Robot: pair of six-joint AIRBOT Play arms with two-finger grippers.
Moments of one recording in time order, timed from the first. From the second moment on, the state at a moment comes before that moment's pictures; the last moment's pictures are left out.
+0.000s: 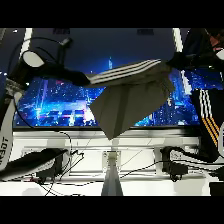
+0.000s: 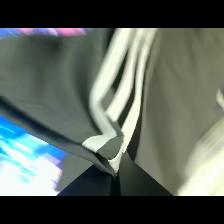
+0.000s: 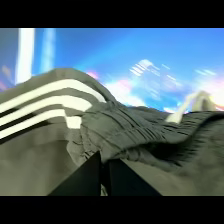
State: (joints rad) left arm -0.23 -1.29 1.19 0.87 -1.26 -1.13; right arm -0.24 -1.35 1.36 -0.99 1.20 1.29
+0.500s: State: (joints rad) left arm -0.63 -1.29 1.06 0.88 -1.43 -1.23; right arm -0.31 -1.36 1.50 -1.47 1.64 1.04
